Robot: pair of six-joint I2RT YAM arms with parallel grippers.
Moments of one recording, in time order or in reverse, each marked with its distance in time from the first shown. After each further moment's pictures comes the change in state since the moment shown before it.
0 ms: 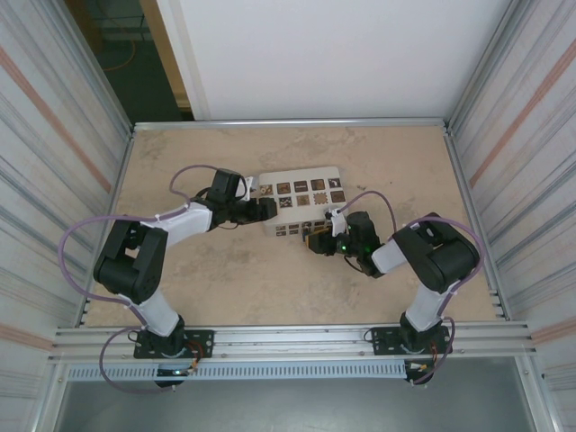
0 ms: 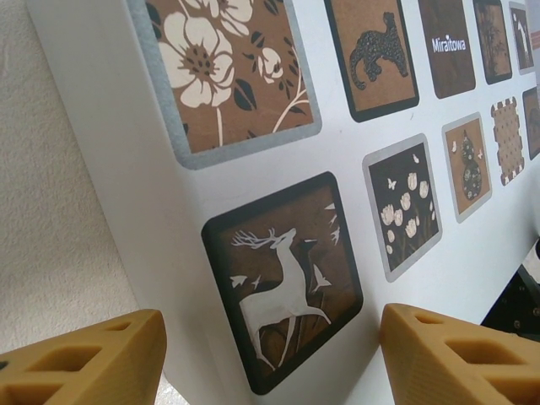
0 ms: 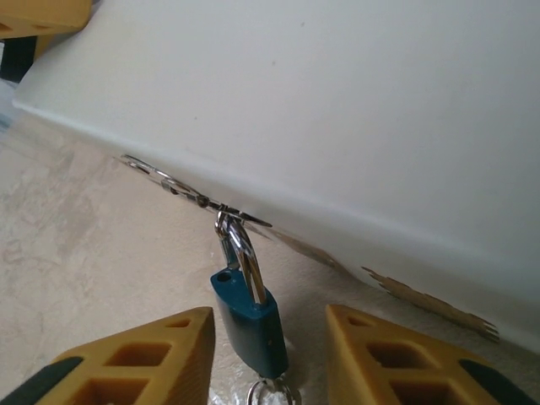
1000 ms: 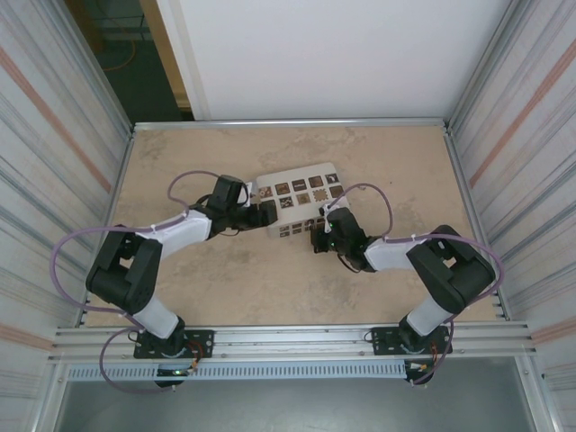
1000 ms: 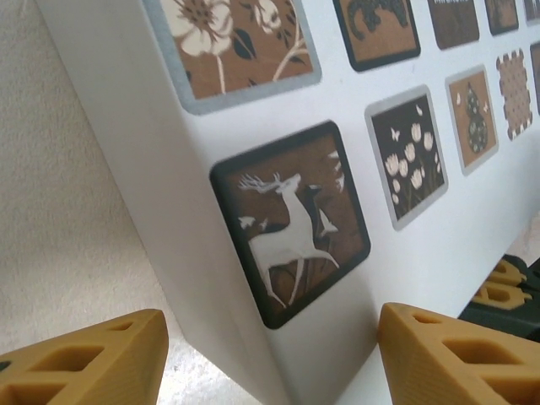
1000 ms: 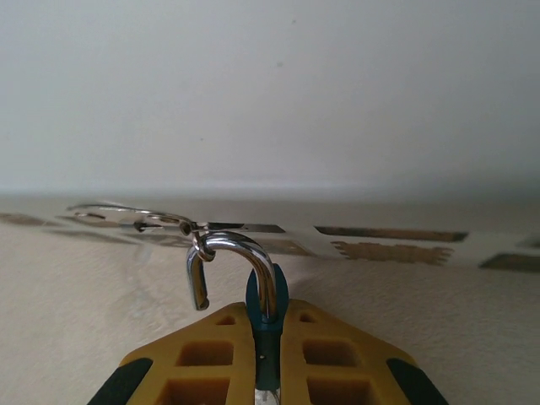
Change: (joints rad) left arm -0.057 -0.085 -0.071 -0.003 -0.084 -0.072; right arm 0.148 -0.159 0.158 -0.529 0.466 0.091
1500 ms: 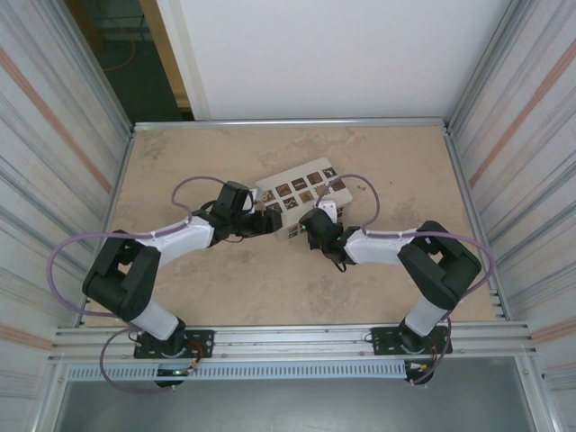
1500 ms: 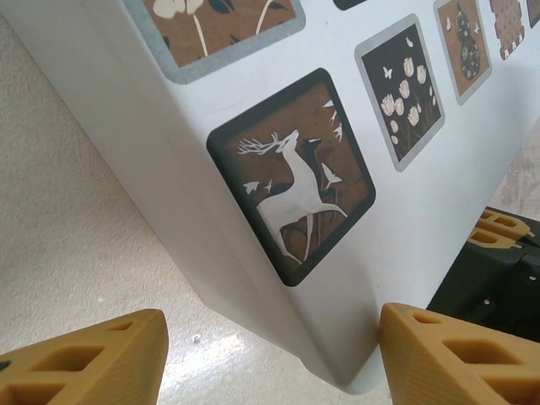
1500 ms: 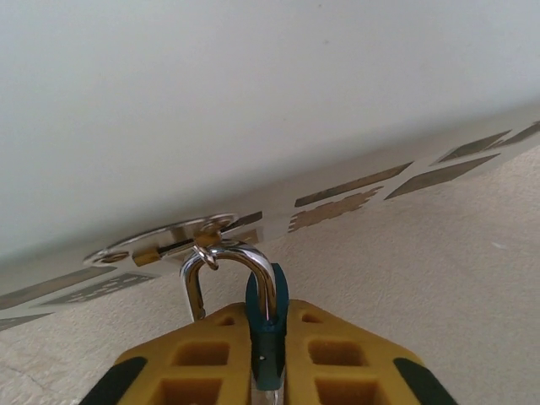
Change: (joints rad) left arm -0.053 -0.034 -0.038 0.008 -0.021 -0.049; right arm 0.153 0.073 0.213 -0.391 0.468 0.113
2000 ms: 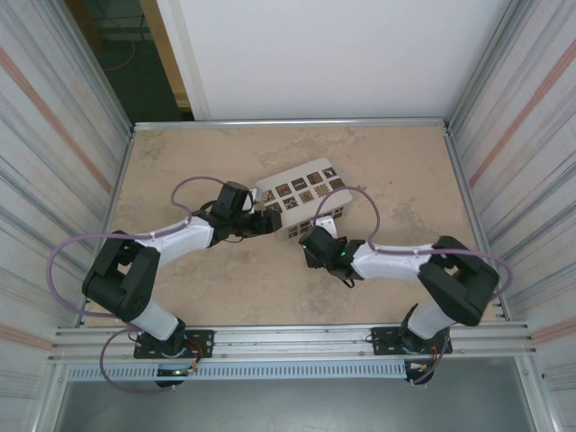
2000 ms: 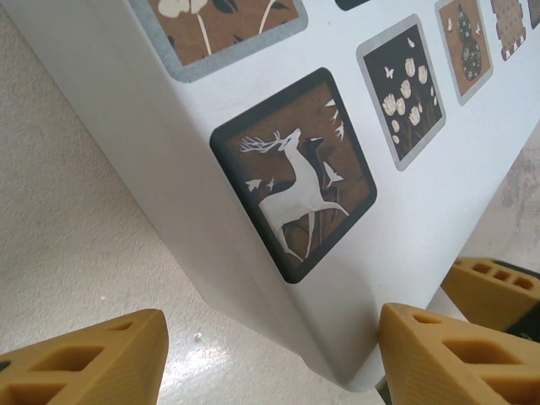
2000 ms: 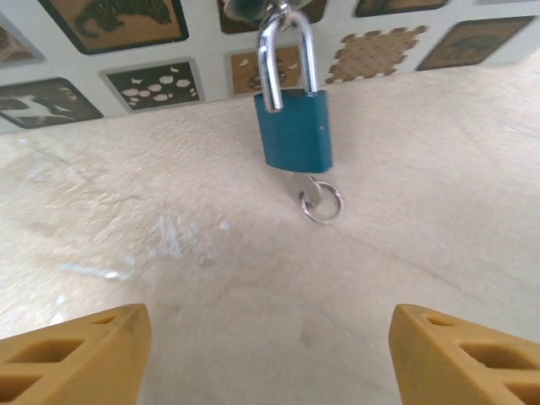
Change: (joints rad) left arm 0.000 -0.005 -0.002 -0.003 -0.005 -0.003; right arm 0.111 -0.185 -0.108 -0.145 -0.035 -0.026
